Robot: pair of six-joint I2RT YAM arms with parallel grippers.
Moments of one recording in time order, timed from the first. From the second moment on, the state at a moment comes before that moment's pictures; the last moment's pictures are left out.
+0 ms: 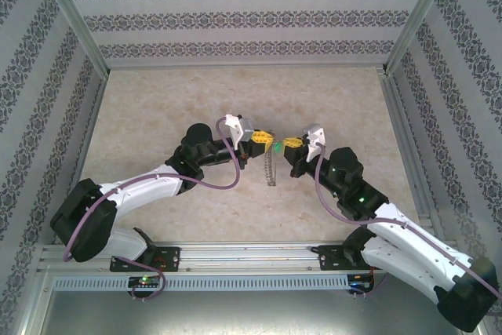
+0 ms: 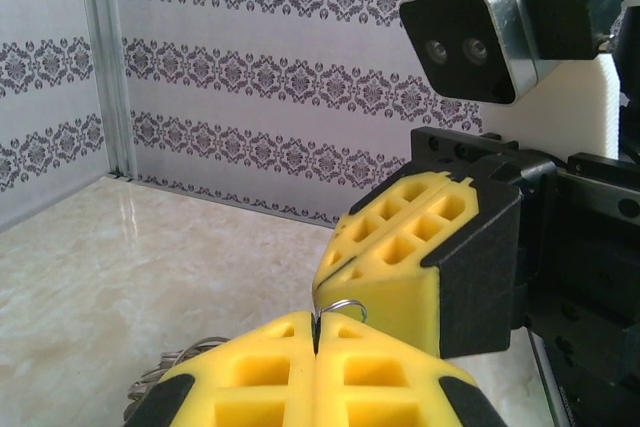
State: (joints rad) left arm -0.69 1.39 0.76 0.66 0.55 -0.09; right arm 0.65 0.75 0.50 0.11 -0.06 0.18
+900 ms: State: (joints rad) left arm -0.69 1.42 0.76 0.66 0.55 -0.11; right arm 0.53 0.64 0.47 0.08 -0.31 0.27
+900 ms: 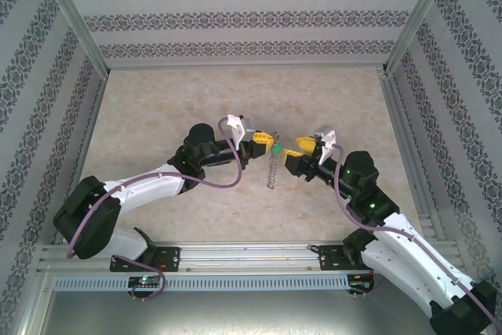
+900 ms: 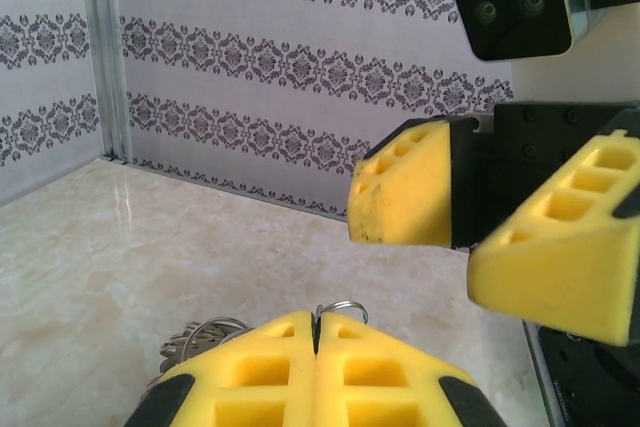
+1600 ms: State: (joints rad) left arm -0.69 1.43 0.76 0.67 0.55 -0.11; right arm 0.53 0.75 0.50 0.08 -0.42 0.26
